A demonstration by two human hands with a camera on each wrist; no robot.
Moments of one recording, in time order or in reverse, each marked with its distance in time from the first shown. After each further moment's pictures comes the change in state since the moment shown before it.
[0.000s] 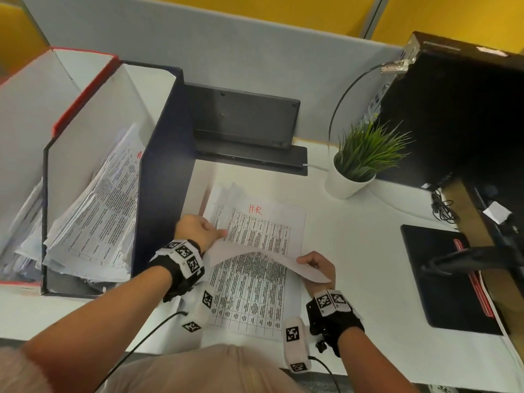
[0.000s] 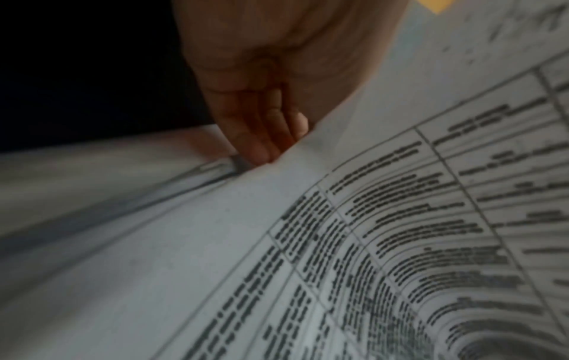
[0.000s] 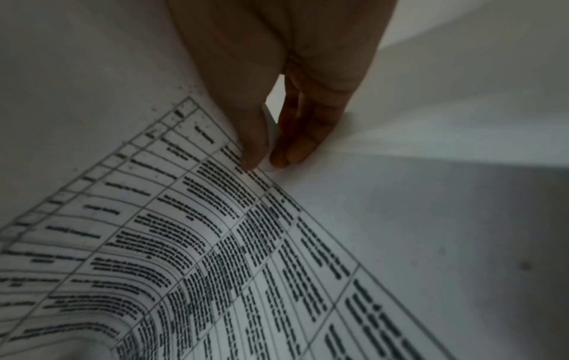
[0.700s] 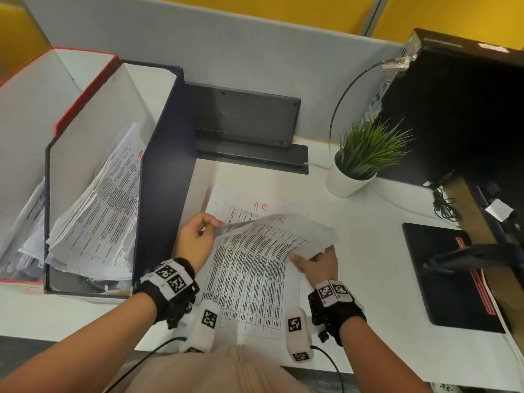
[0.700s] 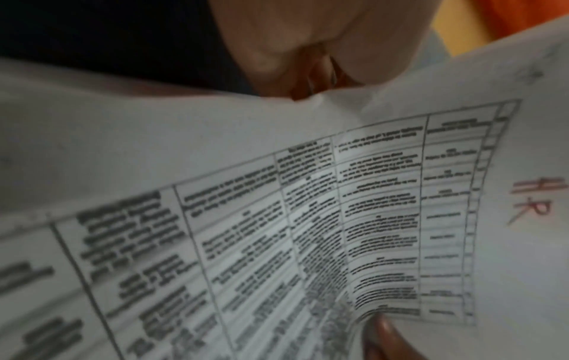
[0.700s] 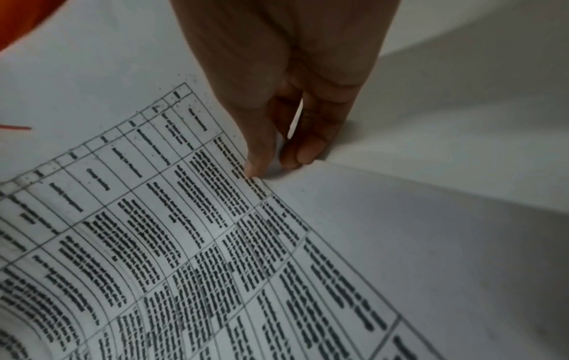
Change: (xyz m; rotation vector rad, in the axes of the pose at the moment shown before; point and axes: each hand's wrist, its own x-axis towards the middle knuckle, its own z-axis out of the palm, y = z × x) left_hand -0.023 -0.018 0.006 -0.499 0.025 0.323; right_hand -0.002 -0.011 0.007 0.060 0.065 -0.068
